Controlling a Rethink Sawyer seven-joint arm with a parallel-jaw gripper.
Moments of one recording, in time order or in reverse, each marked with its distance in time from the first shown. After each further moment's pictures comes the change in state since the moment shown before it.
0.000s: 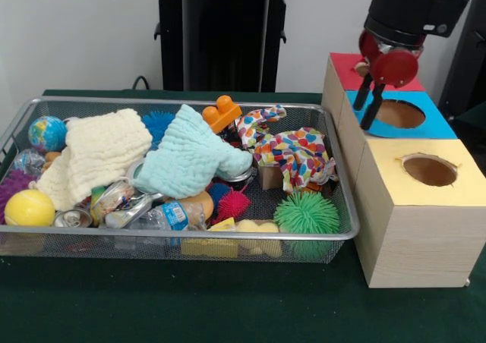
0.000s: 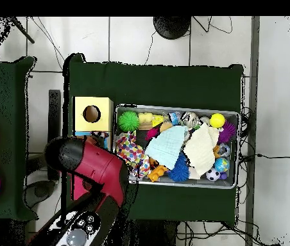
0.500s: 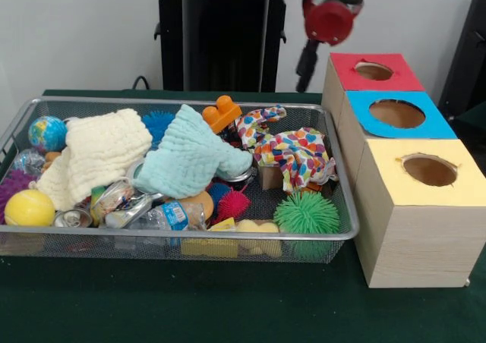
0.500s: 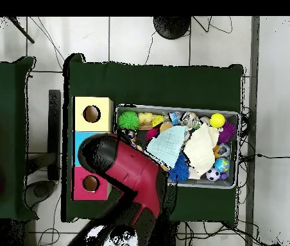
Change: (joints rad) arm -0.129 -0.128 -0.036 0.034 -0.121 0.050 0.000
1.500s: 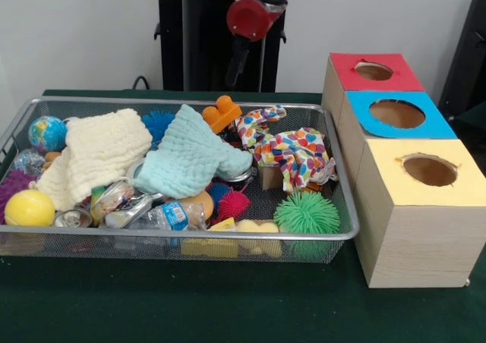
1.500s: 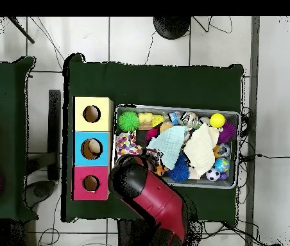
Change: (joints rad) arm -0.121 -0.096 0.122 0.271 -0.018 -0.309 0.000
